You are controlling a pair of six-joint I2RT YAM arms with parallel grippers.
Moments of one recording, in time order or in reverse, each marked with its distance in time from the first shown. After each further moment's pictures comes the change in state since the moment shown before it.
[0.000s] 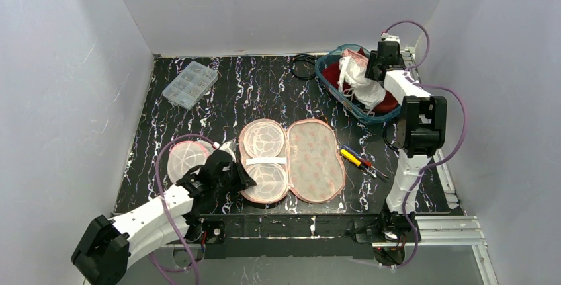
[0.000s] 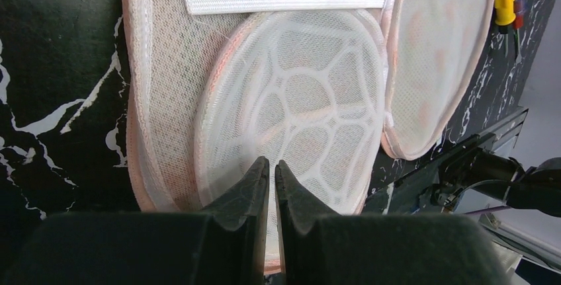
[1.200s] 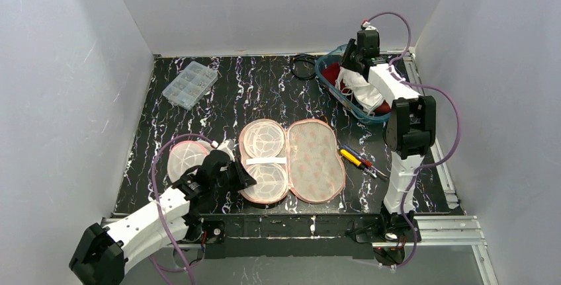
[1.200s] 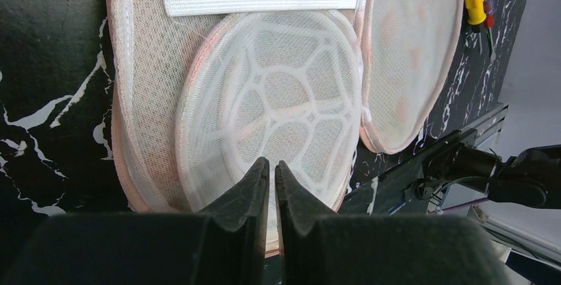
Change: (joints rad) left arm 0.000 -0.058 0.014 -0.034 0.009 -0.005; right arm 0.148 -0.001 0.131 -0.039 -0.196 0.275
